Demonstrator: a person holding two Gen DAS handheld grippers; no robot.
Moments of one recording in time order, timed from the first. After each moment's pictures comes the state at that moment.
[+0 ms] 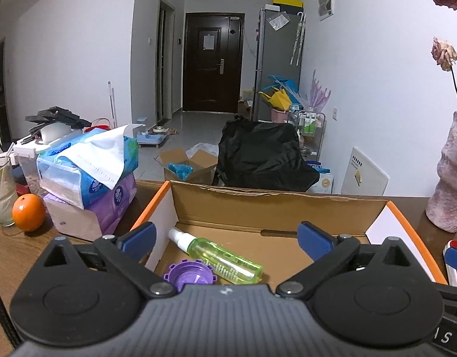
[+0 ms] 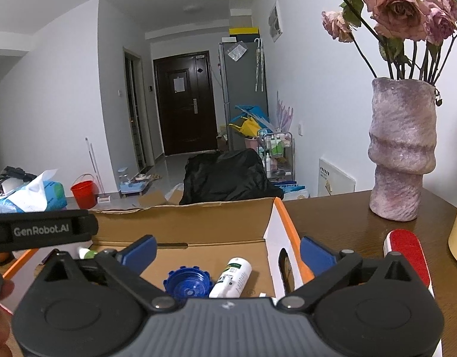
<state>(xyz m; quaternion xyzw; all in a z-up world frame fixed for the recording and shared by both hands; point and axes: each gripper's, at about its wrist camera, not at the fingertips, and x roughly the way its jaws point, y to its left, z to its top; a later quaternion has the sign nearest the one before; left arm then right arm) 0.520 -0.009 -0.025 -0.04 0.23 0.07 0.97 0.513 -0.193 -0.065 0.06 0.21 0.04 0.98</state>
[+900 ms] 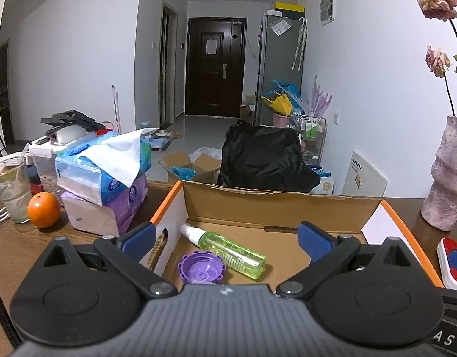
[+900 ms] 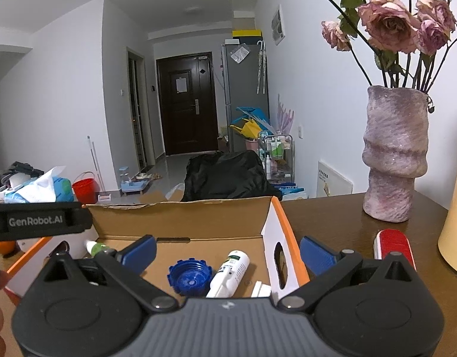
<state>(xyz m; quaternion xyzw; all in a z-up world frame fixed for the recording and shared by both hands) 0.488 -0.005 -0.016 -0.04 0.22 0.07 0.97 0.487 -0.196 -0.057 0.05 0.21 0.04 0.98</state>
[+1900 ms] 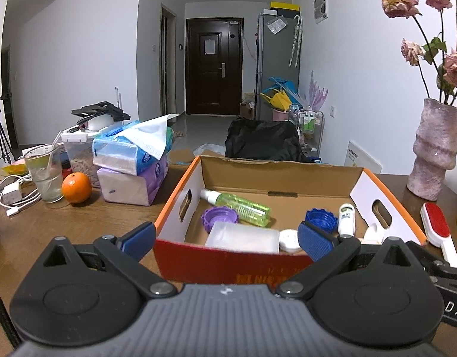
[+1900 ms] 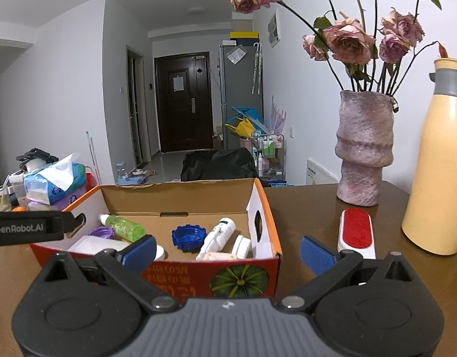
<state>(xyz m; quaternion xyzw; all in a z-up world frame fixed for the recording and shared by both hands) 0.393 -0.004 -0.019 -0.02 0.23 0.07 0.97 0.396 -0.206 -0.050 0.04 0.21 0.03 0.98</state>
